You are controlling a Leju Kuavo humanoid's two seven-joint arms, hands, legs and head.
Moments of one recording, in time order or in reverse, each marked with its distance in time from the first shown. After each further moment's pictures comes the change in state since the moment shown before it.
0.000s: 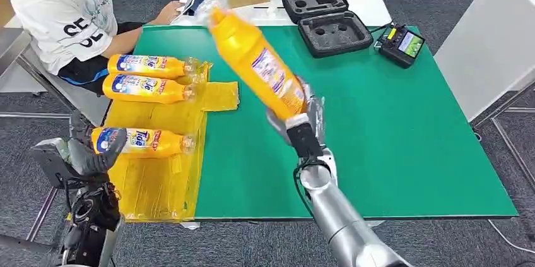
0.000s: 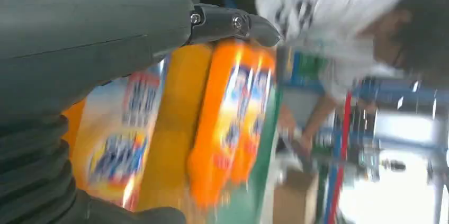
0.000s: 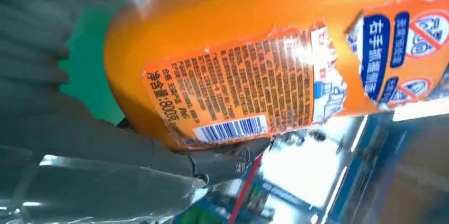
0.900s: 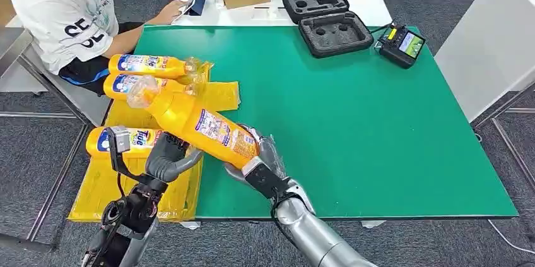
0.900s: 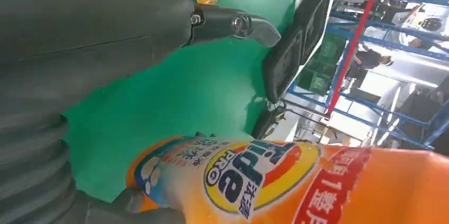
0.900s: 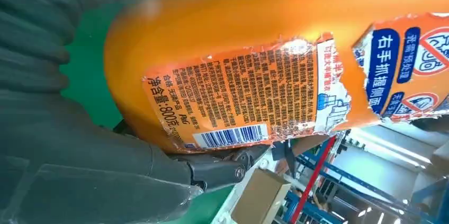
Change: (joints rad) left arm 0.028 0.021 -0.381 -0.117 0.281 -0.421 0.252; right arm 0.057 0.018 0.264 0.129 -0.053 0.150 0.000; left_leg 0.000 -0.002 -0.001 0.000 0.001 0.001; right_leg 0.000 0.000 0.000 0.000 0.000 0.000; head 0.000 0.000
